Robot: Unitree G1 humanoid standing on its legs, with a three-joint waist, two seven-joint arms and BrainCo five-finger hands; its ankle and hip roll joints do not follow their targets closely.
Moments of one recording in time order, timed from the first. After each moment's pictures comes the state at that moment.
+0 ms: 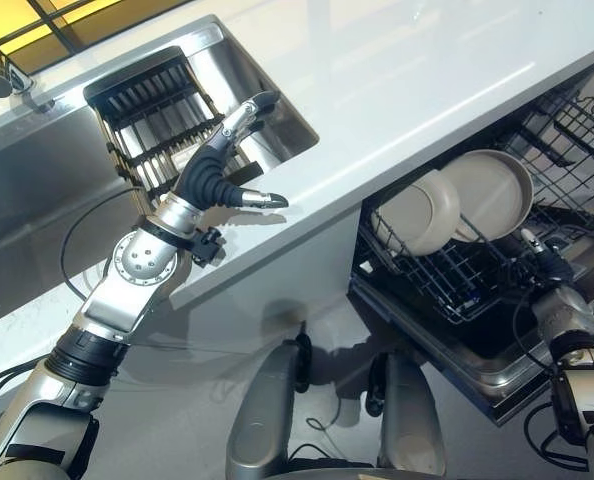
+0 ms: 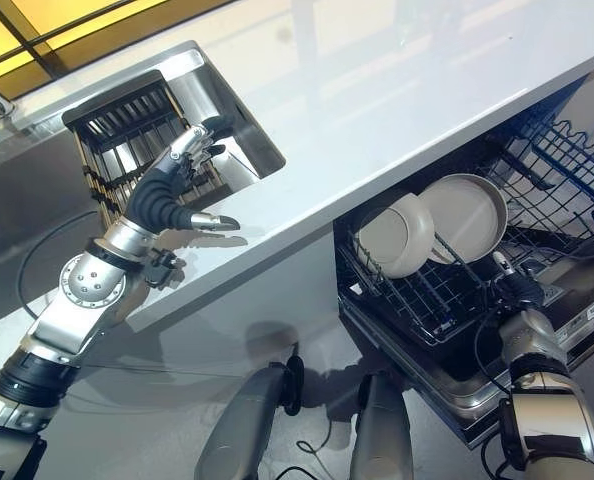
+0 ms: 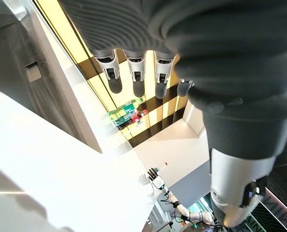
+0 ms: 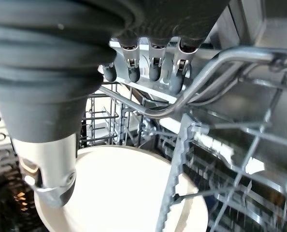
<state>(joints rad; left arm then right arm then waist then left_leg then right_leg) -0.49 0.76 -0.26 -0.13 -0.31 -0.32 -0.03 -0.63 -0.70 -0.04 1.20 1.02 -0.01 0.10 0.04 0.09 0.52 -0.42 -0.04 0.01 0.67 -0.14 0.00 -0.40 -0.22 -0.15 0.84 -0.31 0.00</state>
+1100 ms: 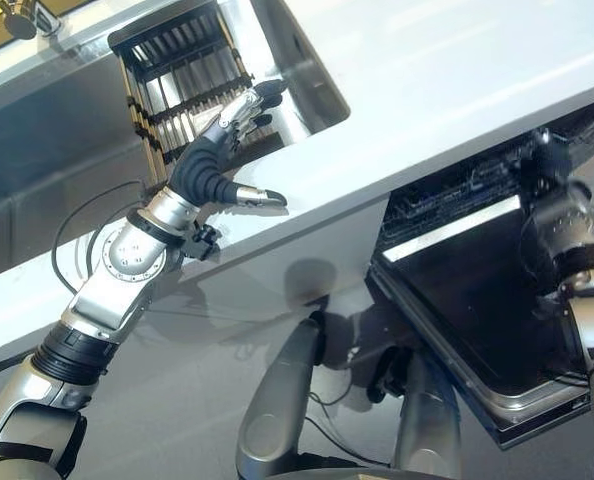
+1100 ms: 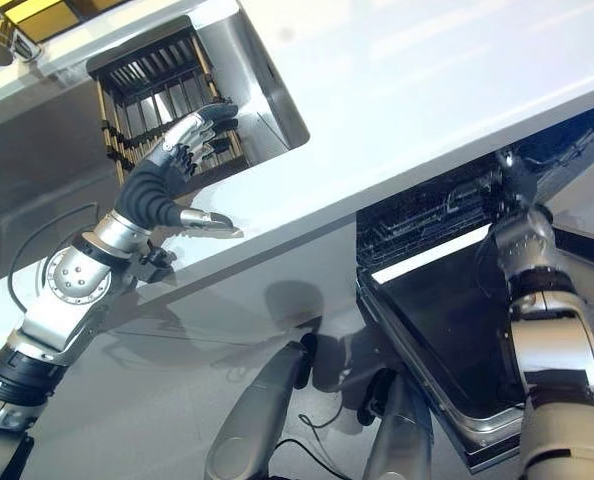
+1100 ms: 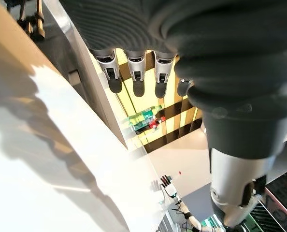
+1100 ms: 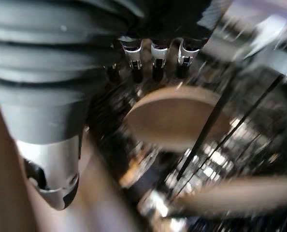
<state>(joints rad) -0.51 0.81 -0.27 -0.17 -0.46 -0.34 -0.08 -1.13 -0.74 0.12 1.15 1.17 -0.01 0.14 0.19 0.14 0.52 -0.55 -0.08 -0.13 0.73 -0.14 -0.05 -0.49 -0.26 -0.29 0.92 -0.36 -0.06</state>
